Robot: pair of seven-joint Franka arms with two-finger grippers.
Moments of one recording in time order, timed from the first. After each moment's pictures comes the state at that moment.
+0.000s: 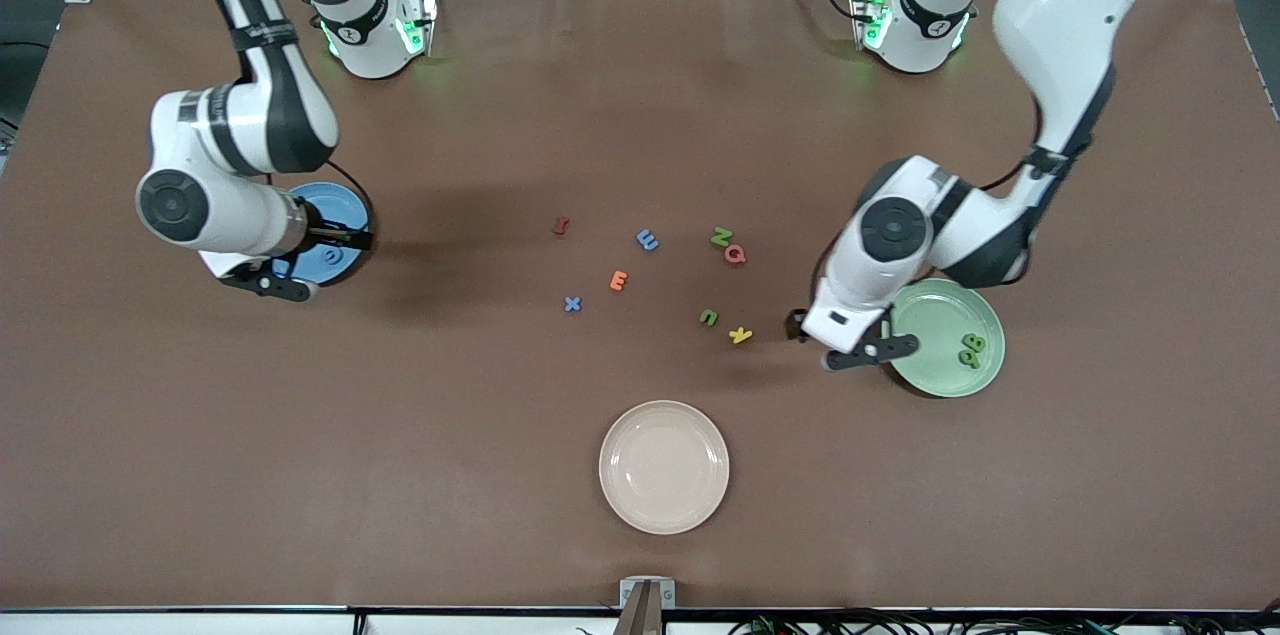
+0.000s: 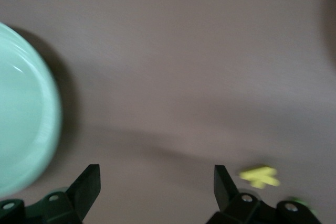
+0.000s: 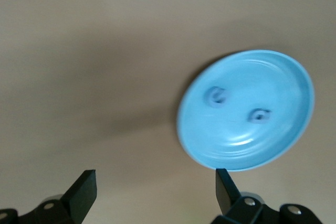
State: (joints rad) left arm -0.01 0.60 -0.51 -1.79 0.46 2.31 -0.98; right arm 0.30 0.18 -0.13 -2.09 0.04 1.97 0.41
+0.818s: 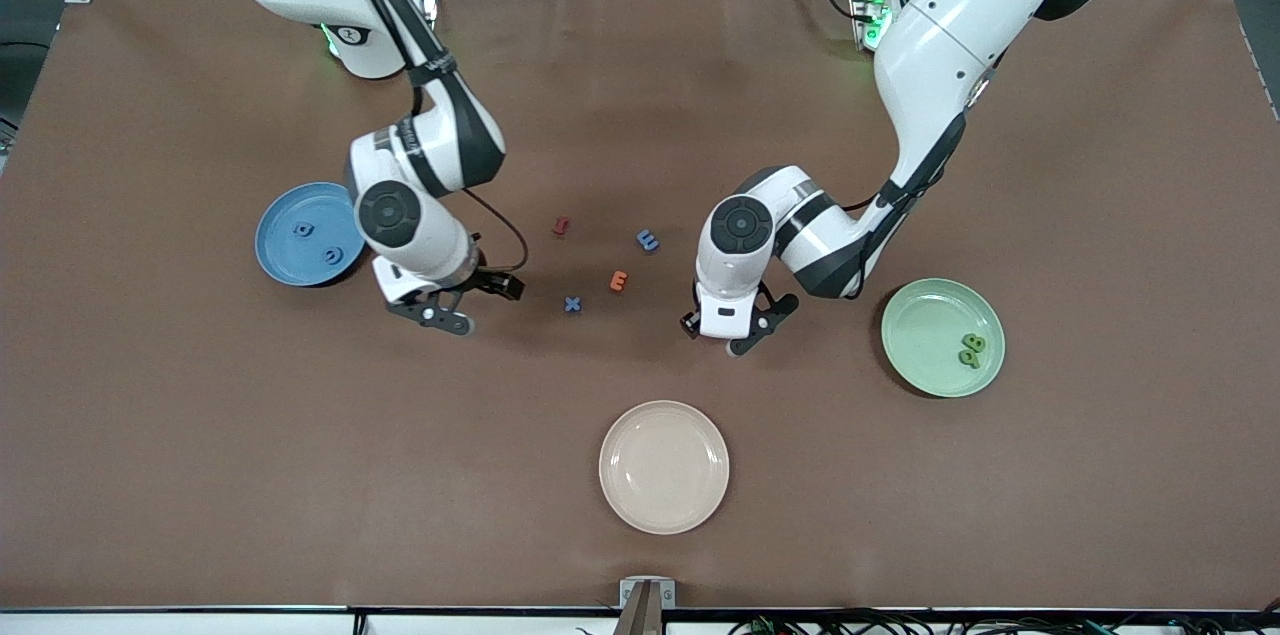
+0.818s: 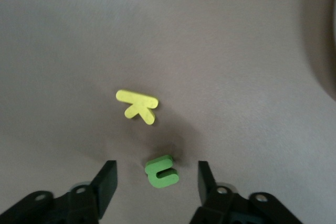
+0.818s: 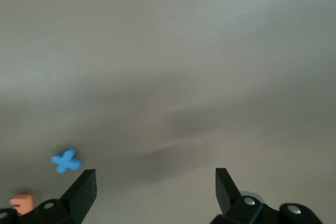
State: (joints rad) left arm -0.26 0.82 -0.47 -1.59 0.46 2.31 -1.67; right arm 0.61 0.46 -0.12 -1.92 0.17 2.32 0.66
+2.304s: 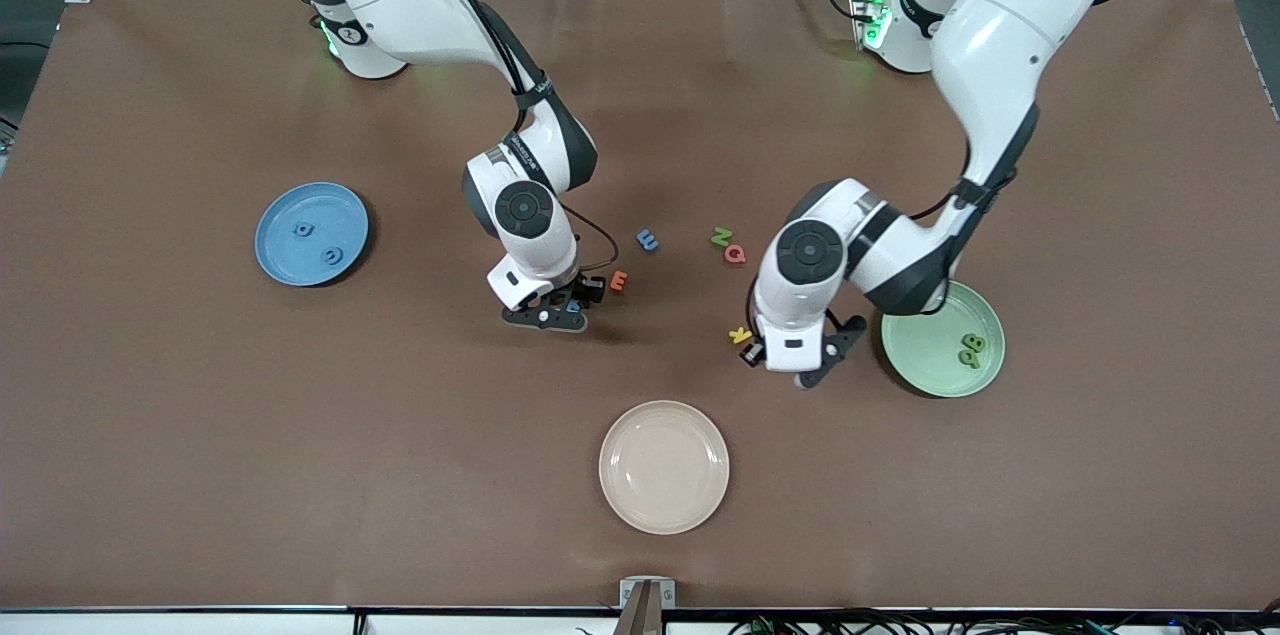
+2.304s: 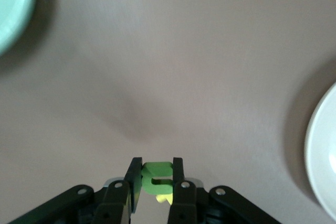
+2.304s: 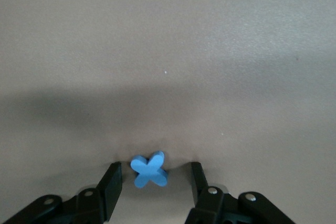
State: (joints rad) left arm -0.12 0.72 -0.47 -1.56 0.46 2.19 -1.51; right arm 0.76 0.69 -0.13 -1.76 0.15 2.48 0.66
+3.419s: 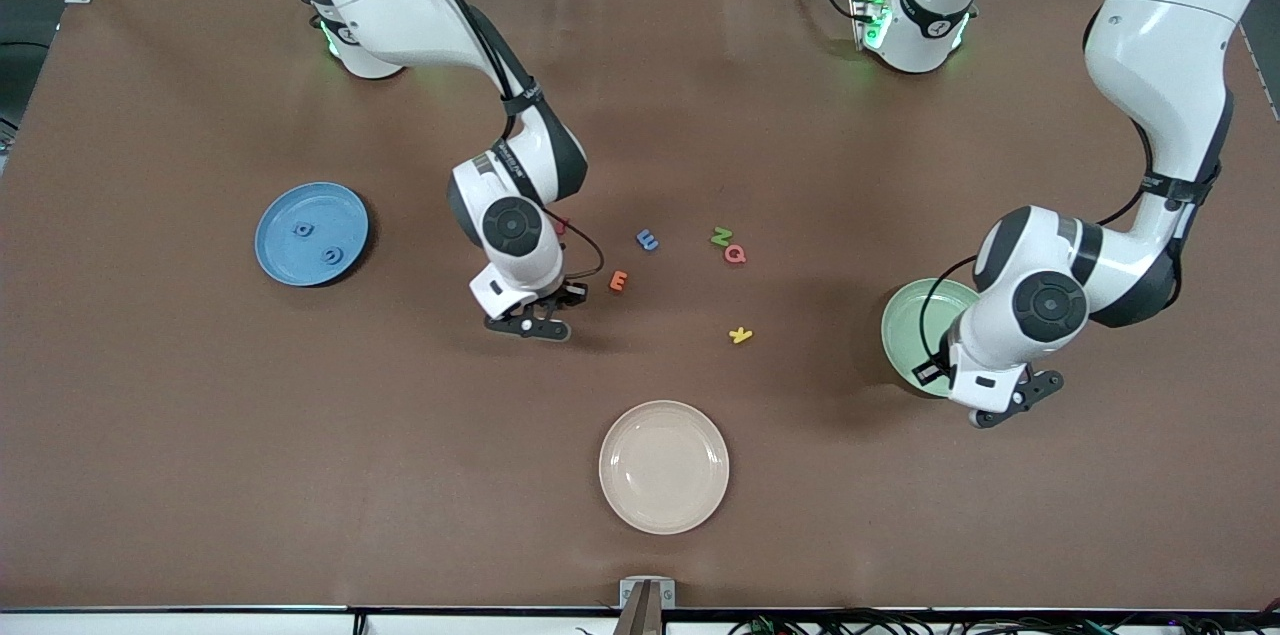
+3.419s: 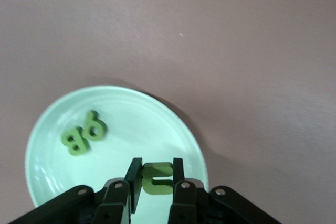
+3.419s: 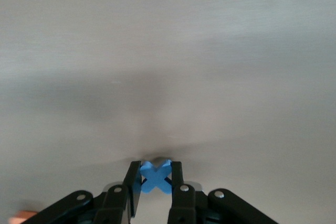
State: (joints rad) left arm 0.26 0.65 -0.48 -1.68 0.47 2.18 -0.87; right arm 0.72 0.66 -0.17 -1.72 0.15 2.25 0.62
